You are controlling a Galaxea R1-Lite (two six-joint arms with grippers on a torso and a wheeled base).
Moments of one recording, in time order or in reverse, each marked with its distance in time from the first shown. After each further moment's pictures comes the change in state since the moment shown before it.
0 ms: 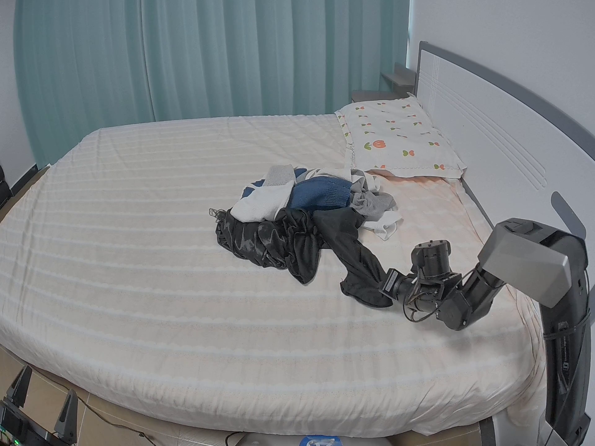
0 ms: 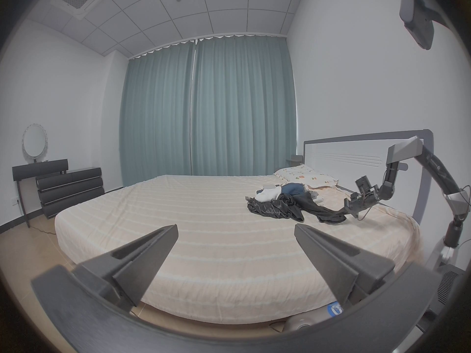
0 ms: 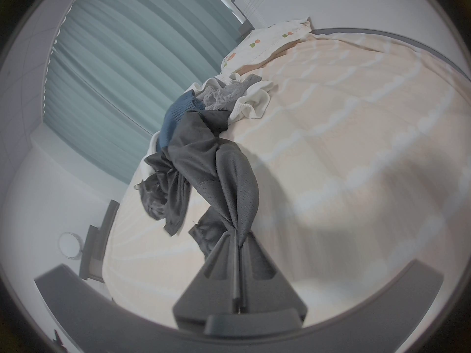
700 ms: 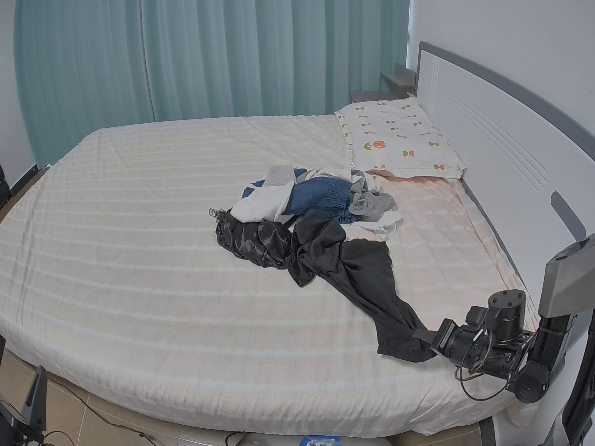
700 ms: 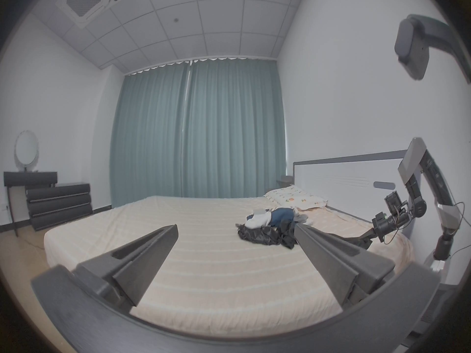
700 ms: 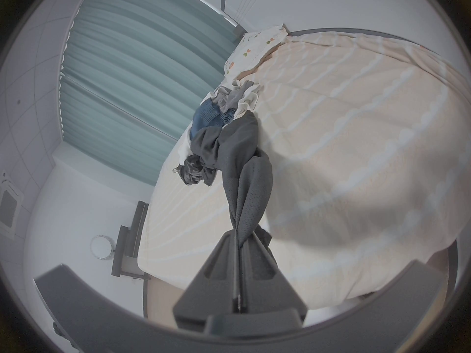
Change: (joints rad) left arm -0.008 0.061 -0.146 -0.055 -0.068 0.001; right arm 0.048 -0.334 0.939 -0.663 0.079 0.144
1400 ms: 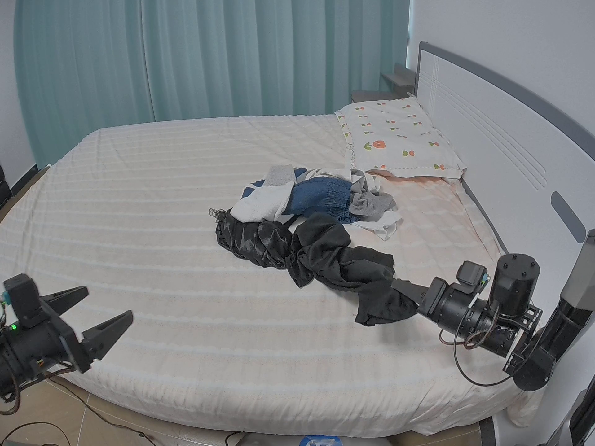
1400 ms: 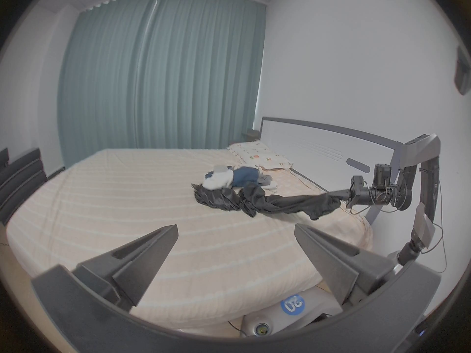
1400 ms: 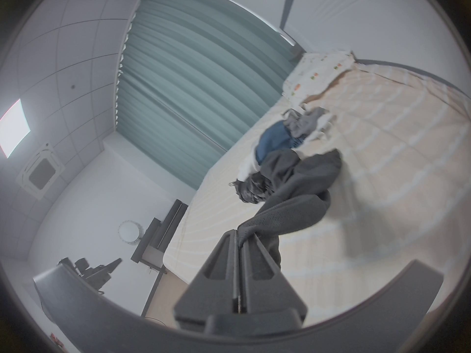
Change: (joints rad) left arm -0.203 0.855 -0.134 -0.331 -0.092 -0.058; right arm 0.113 -0.175 -0.165 0.027 0.008 -0.079
